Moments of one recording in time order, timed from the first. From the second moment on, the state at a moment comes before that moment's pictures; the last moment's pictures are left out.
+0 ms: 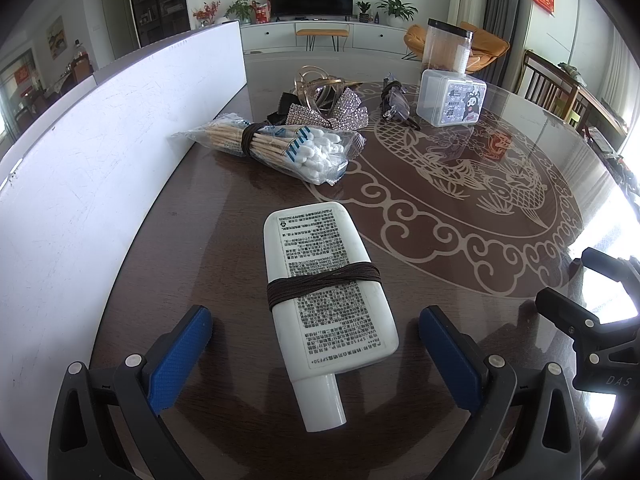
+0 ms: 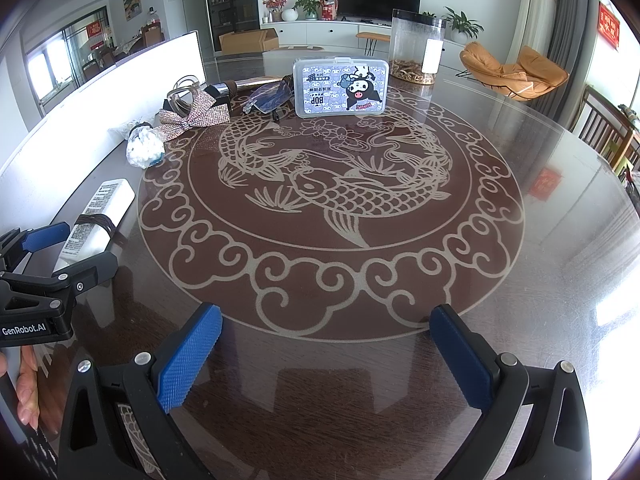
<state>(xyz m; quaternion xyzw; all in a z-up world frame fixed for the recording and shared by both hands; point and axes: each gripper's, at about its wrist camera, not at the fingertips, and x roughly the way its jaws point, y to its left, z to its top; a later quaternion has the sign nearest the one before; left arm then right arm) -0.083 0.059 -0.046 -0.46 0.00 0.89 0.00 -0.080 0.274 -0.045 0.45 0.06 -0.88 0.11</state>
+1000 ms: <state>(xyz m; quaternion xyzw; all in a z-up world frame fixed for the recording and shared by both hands) -0.074 0.042 -0.044 -0.47 -0.01 0.88 -0.02 -0.080 0.274 -0.045 0.45 0.06 -0.88 0.11</state>
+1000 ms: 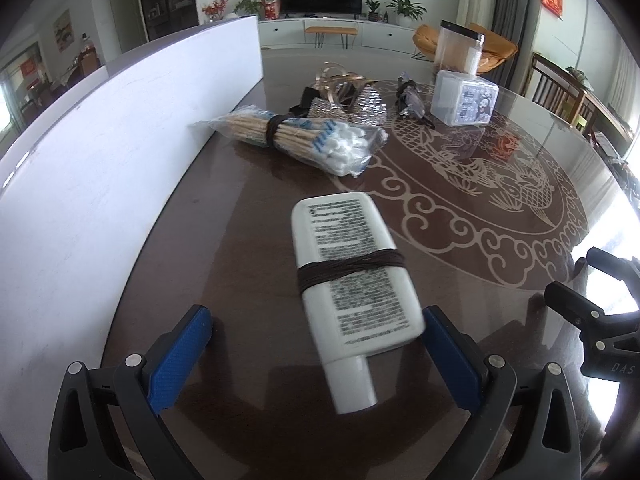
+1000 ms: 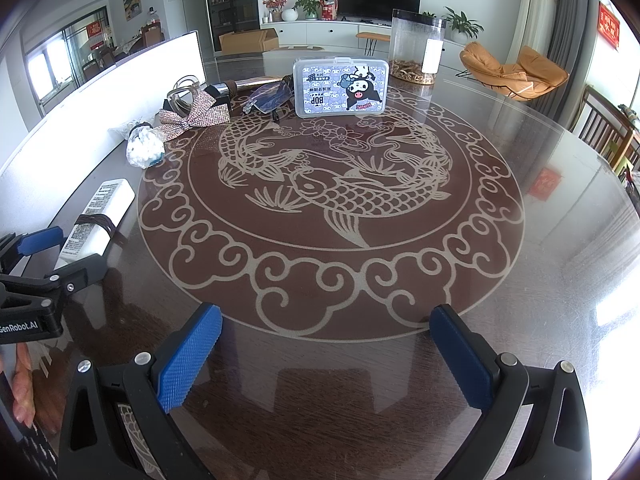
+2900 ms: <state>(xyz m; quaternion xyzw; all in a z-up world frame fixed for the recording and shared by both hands) -0.069 0.044 -0.035 -0.45 -0.01 0.90 0.01 -0.033 0.263 -0.017 0.45 0.06 -0.87 0.21</state>
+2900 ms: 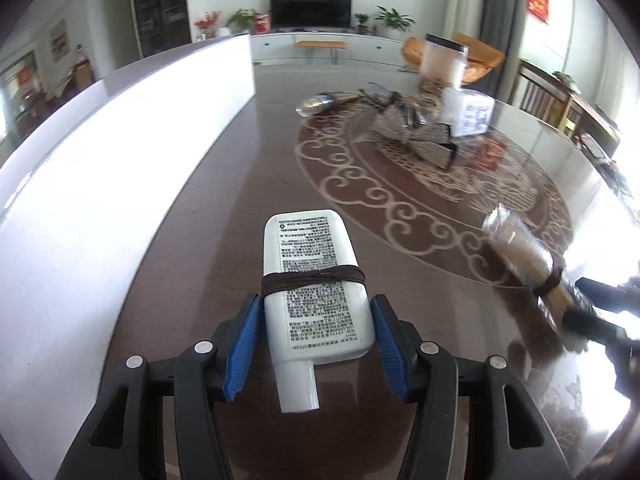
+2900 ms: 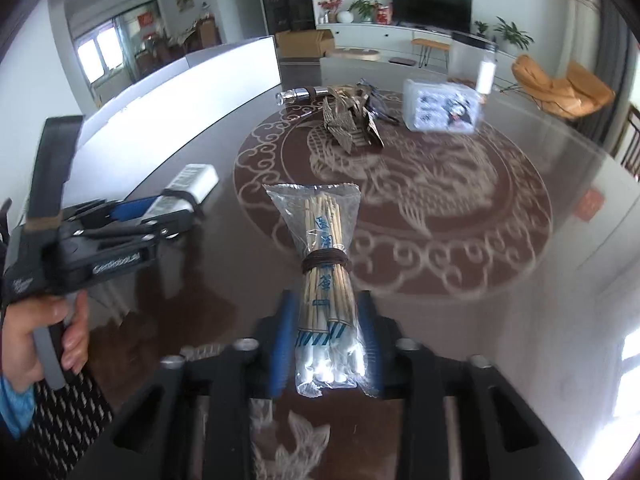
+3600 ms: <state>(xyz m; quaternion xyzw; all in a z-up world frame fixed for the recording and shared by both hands) -0.062 0.039 -0.029 -0.44 -0.02 0.90 0.01 -0.064 0.248 -0.029 0.52 0.08 -0.82 0.22</state>
